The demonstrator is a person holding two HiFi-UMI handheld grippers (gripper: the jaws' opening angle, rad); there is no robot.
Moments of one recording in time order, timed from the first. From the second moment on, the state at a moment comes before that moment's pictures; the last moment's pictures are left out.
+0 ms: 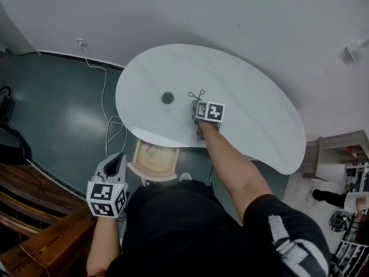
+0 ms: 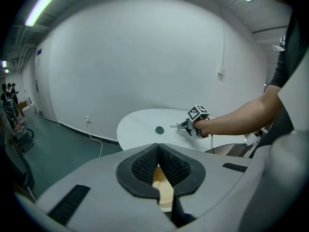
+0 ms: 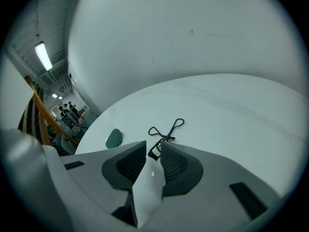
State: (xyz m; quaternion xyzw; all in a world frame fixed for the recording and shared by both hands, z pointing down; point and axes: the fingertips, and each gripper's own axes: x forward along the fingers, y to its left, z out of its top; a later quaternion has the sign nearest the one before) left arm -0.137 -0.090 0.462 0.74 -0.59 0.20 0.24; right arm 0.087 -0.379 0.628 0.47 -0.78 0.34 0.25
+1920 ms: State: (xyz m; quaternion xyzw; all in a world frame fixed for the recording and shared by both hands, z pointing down) left arm -0.132 -0.089 0.492 0.74 -0.58 0.20 0.26; right arm 0.010 -0.127 0.591 0.17 -0.90 0.25 0.31
